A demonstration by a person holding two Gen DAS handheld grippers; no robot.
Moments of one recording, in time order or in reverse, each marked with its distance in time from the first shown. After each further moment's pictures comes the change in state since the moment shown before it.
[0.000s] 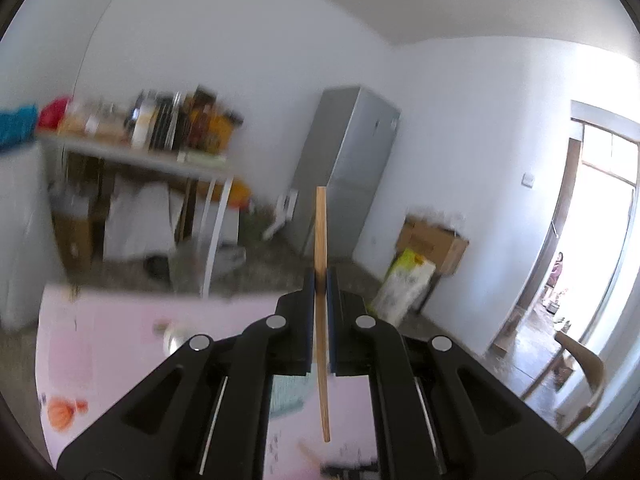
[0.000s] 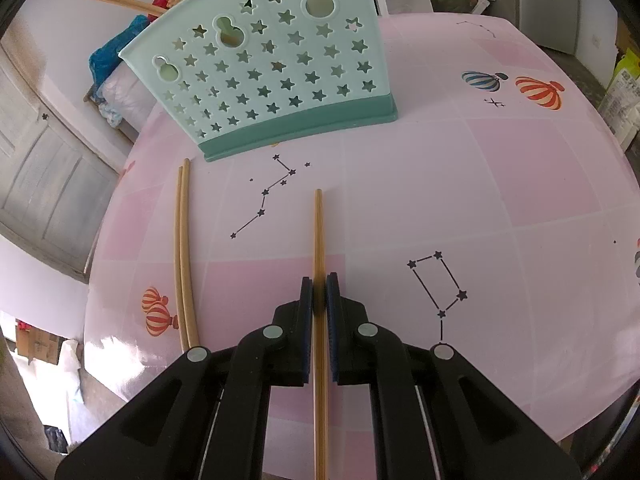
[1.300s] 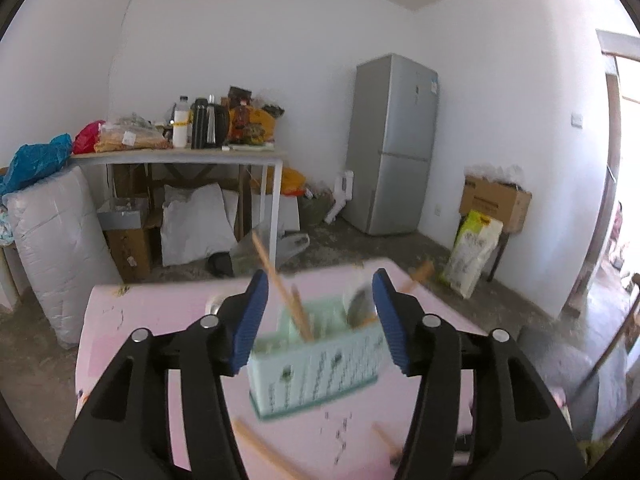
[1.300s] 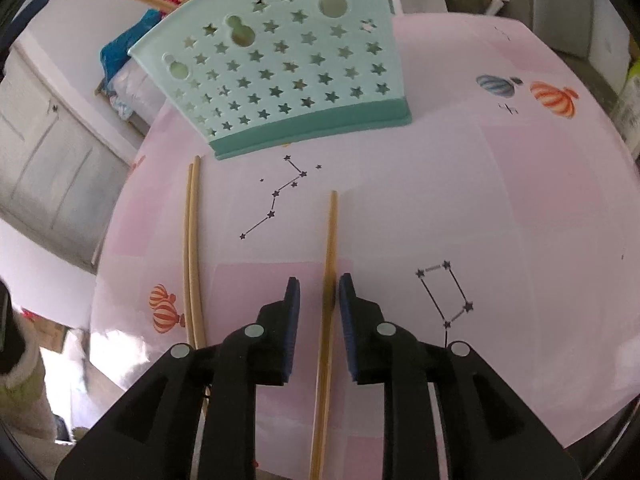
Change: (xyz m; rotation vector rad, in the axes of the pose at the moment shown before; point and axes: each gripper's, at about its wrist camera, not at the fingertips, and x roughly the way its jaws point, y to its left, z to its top) left arm 0.026 -0.007 -0.085 0.139 0.102 0.234; right arm 0.003 0.003 0.005 -0.050 0.017 0.029
